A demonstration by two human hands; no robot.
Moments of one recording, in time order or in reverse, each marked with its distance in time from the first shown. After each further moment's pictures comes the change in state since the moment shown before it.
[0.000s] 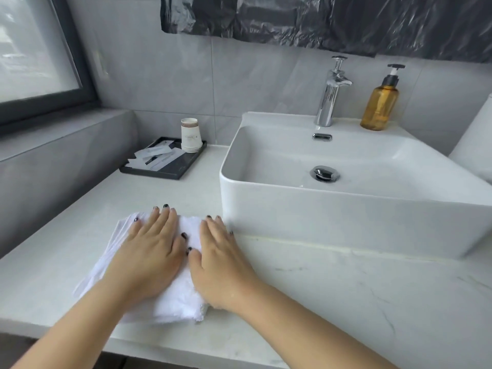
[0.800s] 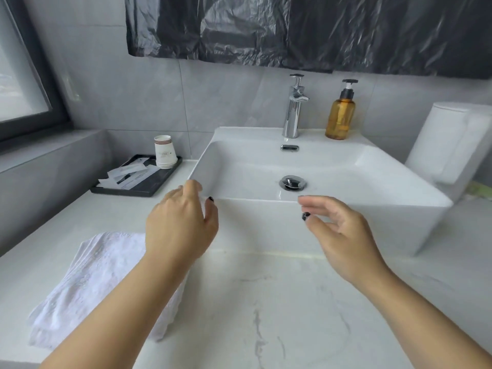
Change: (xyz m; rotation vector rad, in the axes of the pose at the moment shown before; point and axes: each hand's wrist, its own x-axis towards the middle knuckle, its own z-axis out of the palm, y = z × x) left_hand 0.025 0.120 -0.044 -0.257 0.705 0.044; right_hand -0.087 0.111 -0.156 0.498 0.558 0.151
